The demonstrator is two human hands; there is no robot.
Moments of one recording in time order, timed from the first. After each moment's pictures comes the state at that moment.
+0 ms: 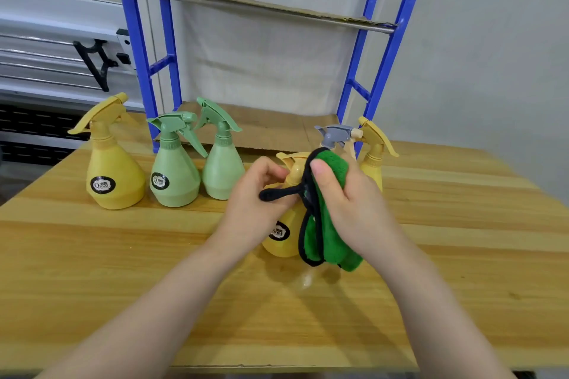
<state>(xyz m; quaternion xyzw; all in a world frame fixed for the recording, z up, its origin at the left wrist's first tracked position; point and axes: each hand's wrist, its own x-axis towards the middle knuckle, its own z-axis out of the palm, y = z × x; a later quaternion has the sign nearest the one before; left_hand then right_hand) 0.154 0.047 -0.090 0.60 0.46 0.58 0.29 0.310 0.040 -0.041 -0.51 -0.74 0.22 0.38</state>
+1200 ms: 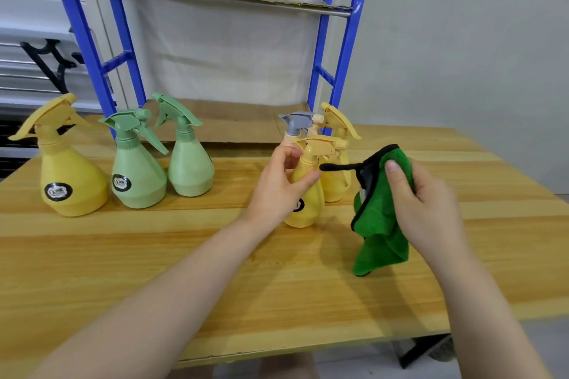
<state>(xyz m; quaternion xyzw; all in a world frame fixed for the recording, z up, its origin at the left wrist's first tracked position) 0.226 0.098 -0.106 0.64 0.46 0.55 0.30 0.421 0.024 -0.052 -0.61 -0.64 0.11 0.46</state>
